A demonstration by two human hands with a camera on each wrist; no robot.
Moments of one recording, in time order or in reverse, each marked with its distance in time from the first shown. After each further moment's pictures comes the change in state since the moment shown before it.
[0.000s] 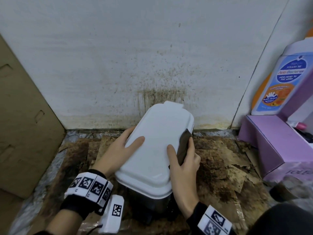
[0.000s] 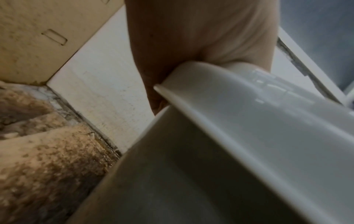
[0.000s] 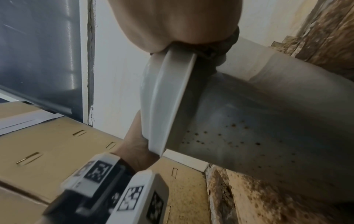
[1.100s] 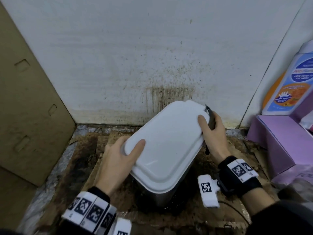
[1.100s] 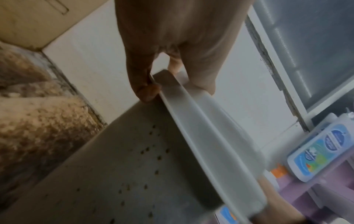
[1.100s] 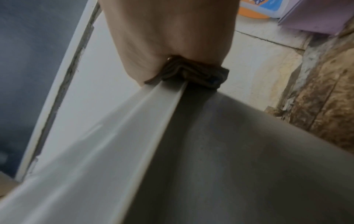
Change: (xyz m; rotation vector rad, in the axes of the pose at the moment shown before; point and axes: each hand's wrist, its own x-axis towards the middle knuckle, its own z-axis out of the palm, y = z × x) left_hand -0.044 -0.025 0.009 0.066 0.354 -0.017; right_hand 0.118 -0.016 -0.051 -0.137 0.015 -0.178
